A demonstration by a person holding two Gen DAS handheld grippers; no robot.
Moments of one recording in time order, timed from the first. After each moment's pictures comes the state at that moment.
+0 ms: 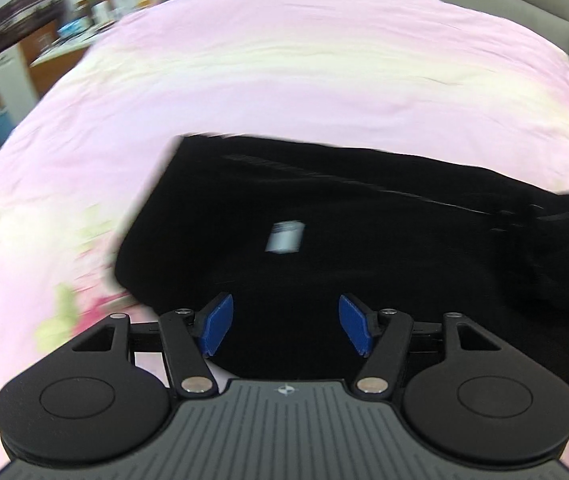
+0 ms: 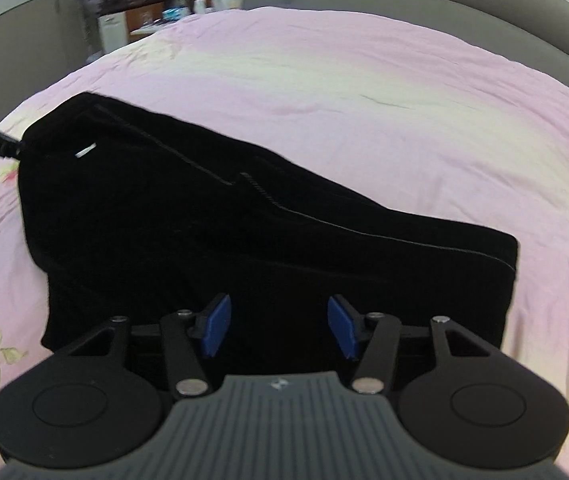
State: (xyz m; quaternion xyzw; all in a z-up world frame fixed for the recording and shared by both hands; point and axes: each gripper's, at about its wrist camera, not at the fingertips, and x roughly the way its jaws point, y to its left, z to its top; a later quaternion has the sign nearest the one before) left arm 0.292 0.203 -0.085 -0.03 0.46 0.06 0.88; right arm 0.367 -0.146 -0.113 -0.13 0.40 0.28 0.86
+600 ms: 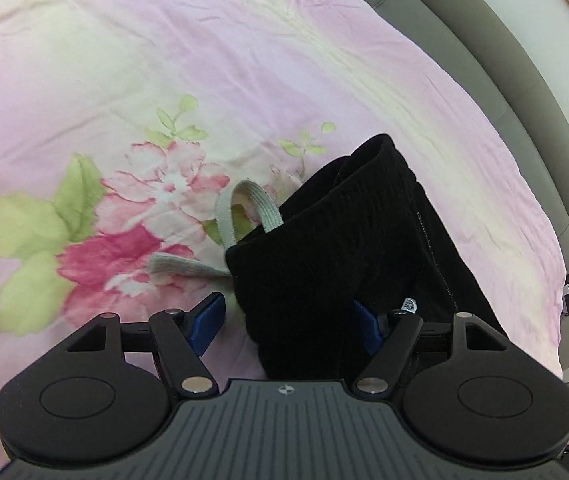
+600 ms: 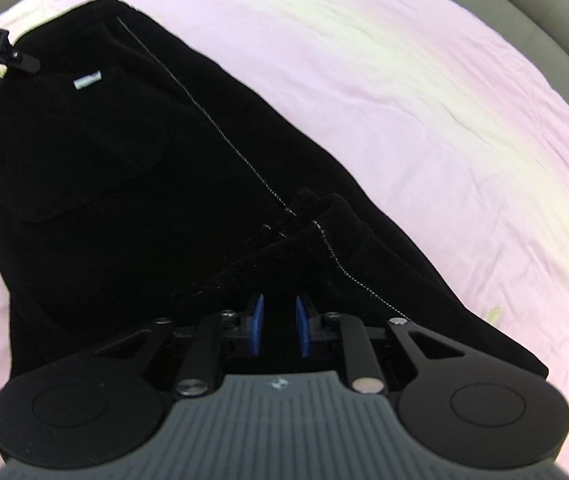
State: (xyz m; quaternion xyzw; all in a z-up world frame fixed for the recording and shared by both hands) left arm 0.282 0.341 -0.163 -0.36 0.39 0.08 0.84; right arm 0.433 -0.037 -0.130 -0.29 0.46 0.28 0.79
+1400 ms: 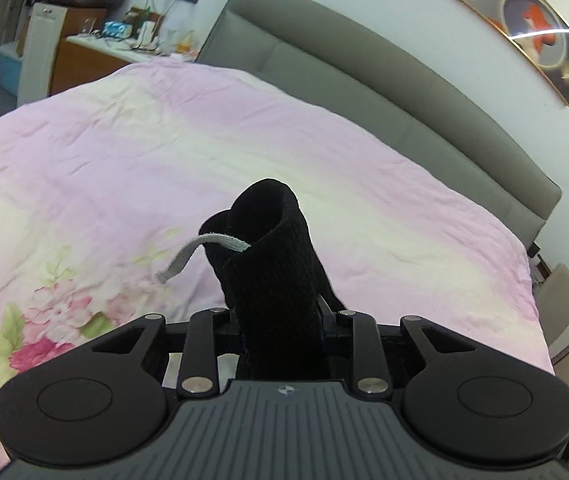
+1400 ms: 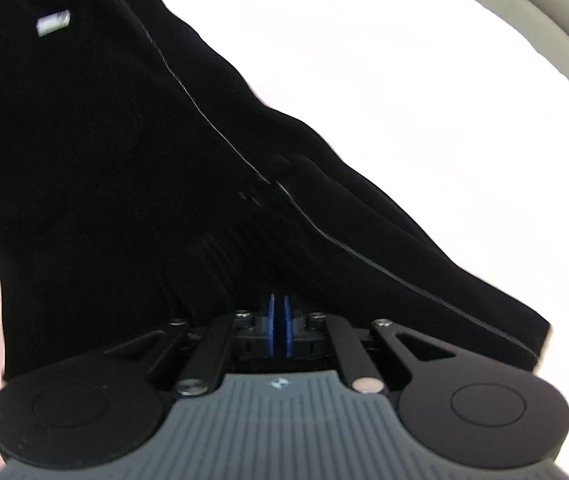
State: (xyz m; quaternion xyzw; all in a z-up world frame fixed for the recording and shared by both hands) left arm 0.278 0.224 -0.008 -0.23 0.29 0.03 0.93; right arm 0.427 -0.100 -0.116 -0.25 0.47 0.26 0.80
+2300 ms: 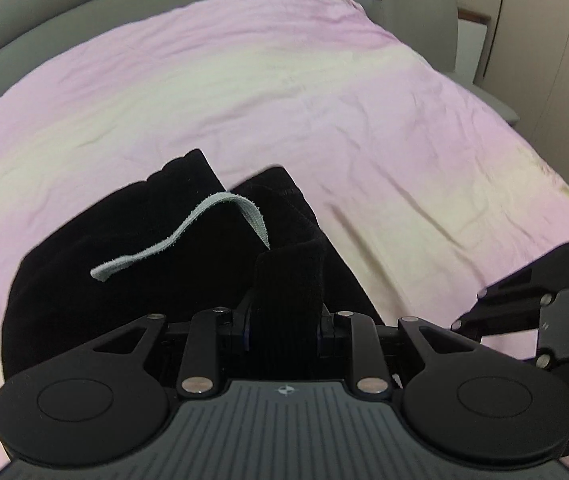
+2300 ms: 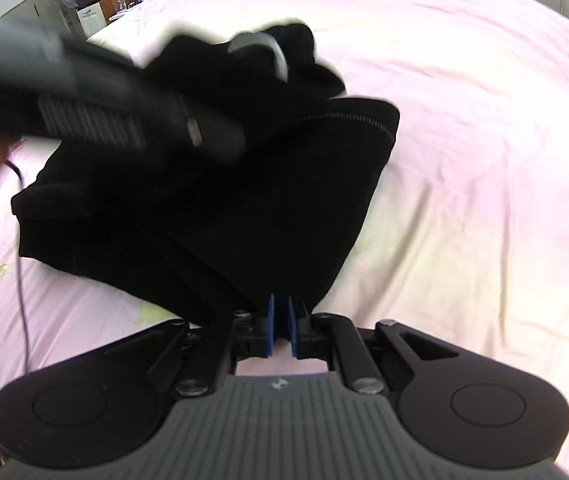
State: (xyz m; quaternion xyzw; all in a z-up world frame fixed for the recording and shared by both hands) left arm 0.345 -0.229 -0.110 0.12 0.44 -0.19 0.87; right arm 0.352 -0.372 -0.115 -0.07 0.48 0.26 0.83
